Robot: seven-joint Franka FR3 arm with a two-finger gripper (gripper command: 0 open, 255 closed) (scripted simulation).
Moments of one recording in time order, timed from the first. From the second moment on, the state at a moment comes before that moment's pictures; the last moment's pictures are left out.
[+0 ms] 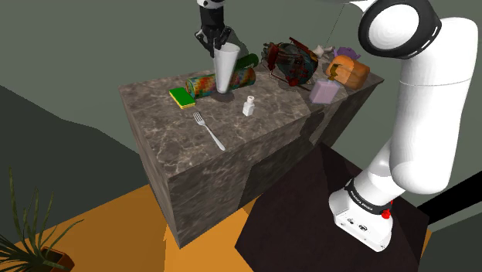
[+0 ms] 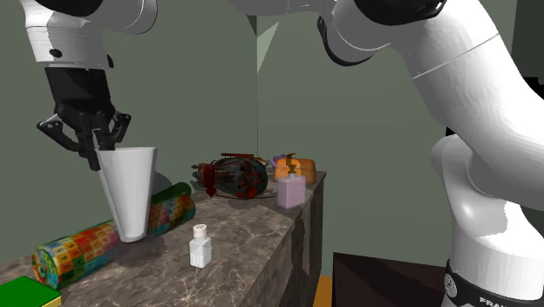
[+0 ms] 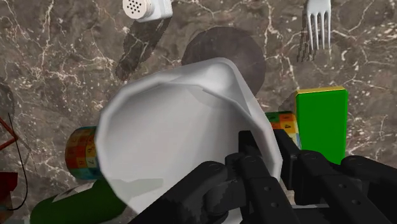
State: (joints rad) arm 0.17 0.51 0.11 -1.21 -0.25 1.71 0.51
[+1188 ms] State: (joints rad) arm 0.16 0.52 0.10 -1.35 -0.26 1.86 0.54
